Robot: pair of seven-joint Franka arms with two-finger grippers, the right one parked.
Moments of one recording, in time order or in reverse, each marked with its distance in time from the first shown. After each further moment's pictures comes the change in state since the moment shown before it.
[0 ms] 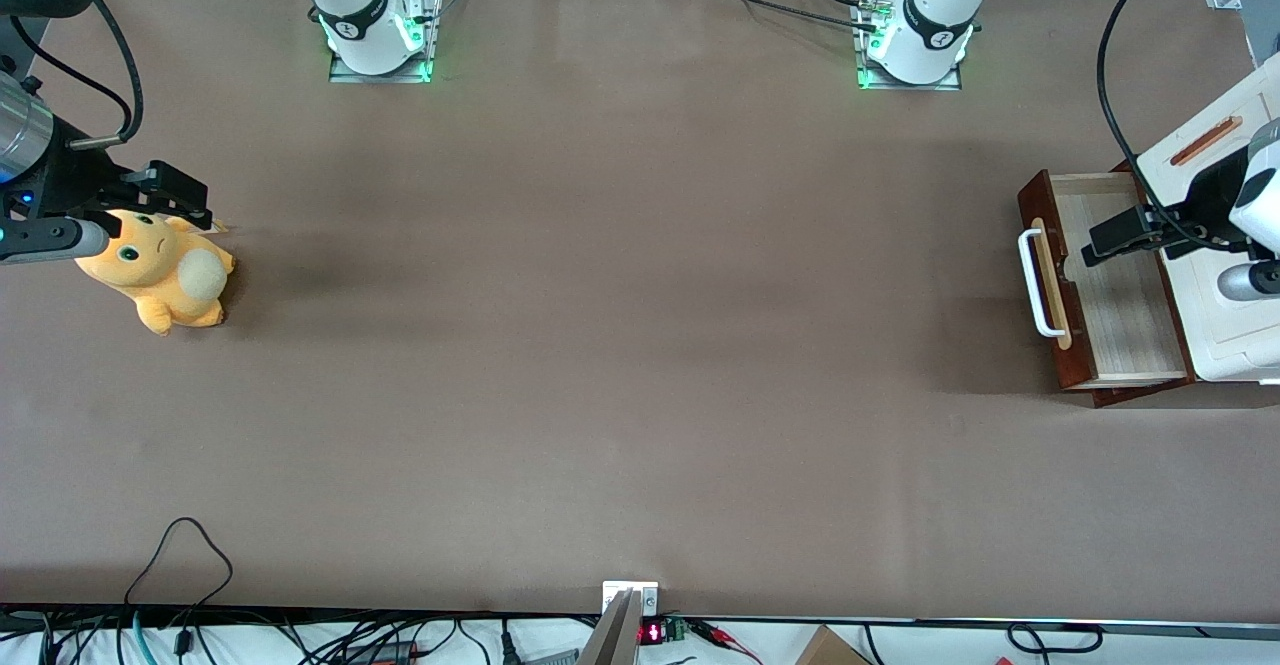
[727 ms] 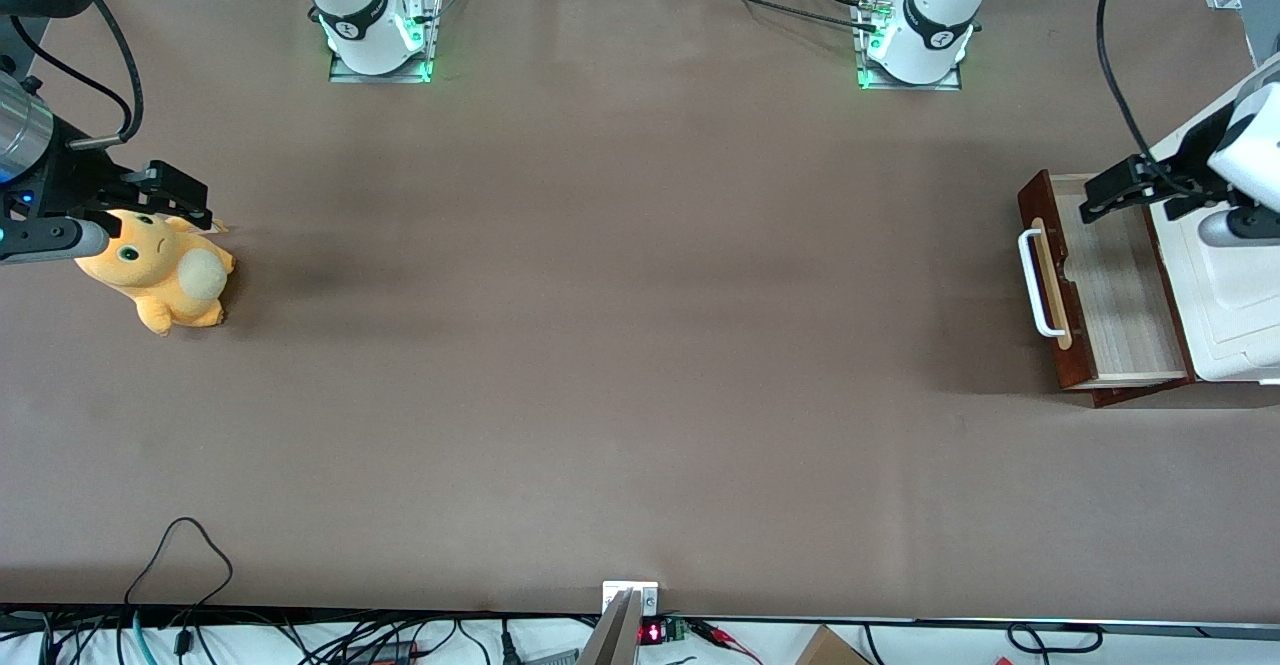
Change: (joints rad) arm 0.007 -0.126 -0.010 -0.141 0.038 -0.003 0.059
